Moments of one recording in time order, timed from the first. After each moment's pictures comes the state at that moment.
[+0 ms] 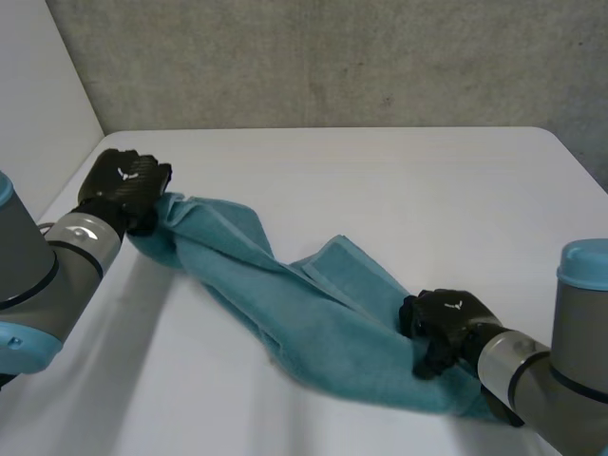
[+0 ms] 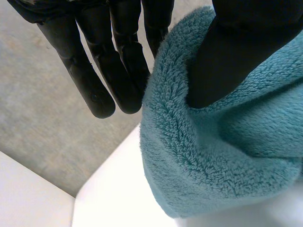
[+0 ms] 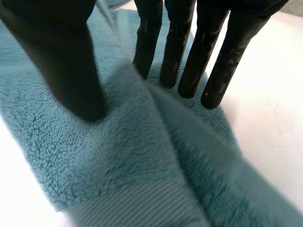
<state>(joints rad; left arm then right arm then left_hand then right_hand) 4.46 -1.84 -1.66 3.42 -1.46 3.66 1.94 -1.28 1.88 0.01 1.38 2.98 1.06 1.19 1.18 1.20 0.96 0.72 0.86 0.84 0.84 0.64</state>
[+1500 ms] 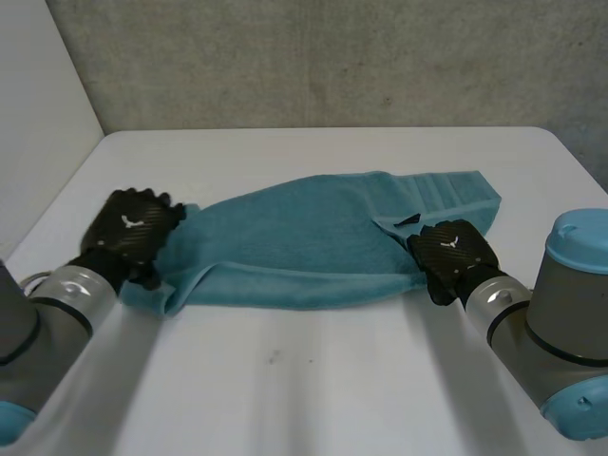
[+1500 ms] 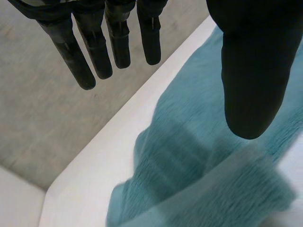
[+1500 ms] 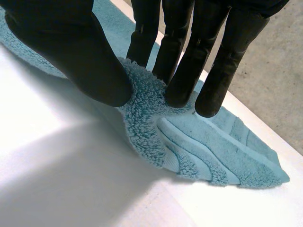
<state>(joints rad) 4.50 -1.72 -1.93 3.49 -1.34 3.67 1.95 -1.20 1.75 -0.23 1.44 2.71 0.40 0.39 0.40 0.38 0.21 0.96 1.18 1.19 1.19 0.97</state>
